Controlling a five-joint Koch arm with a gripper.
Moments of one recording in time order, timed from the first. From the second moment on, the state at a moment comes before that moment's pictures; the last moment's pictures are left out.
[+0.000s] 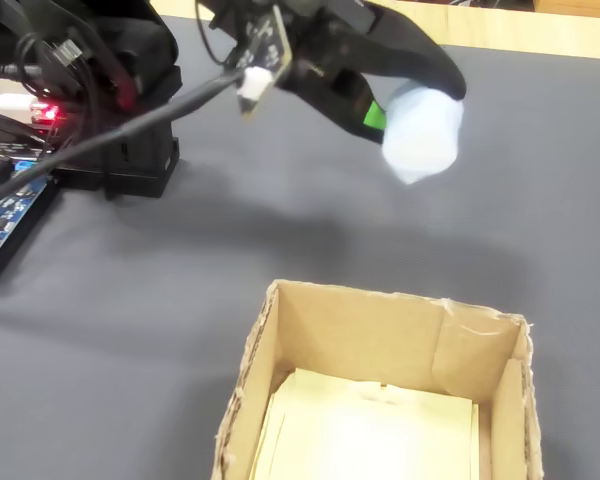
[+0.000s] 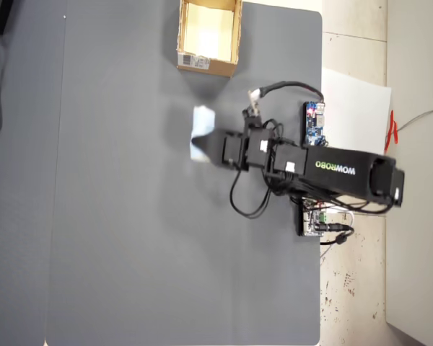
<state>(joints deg) 16.0 127.2 151.6 0.8 91.7</state>
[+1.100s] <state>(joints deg) 50.0 100.4 121.7 11.1 76.1</state>
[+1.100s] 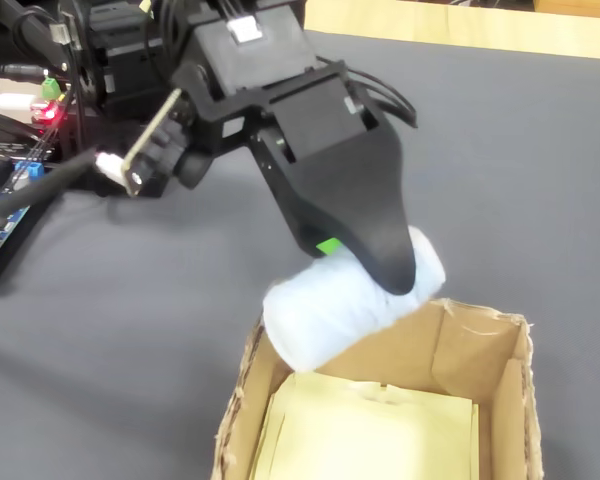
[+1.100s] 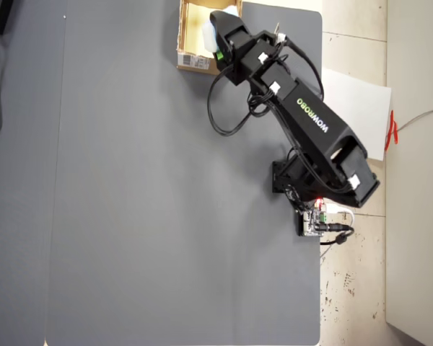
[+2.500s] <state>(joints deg) 7.2 130.7 148.5 11.2 92.8</state>
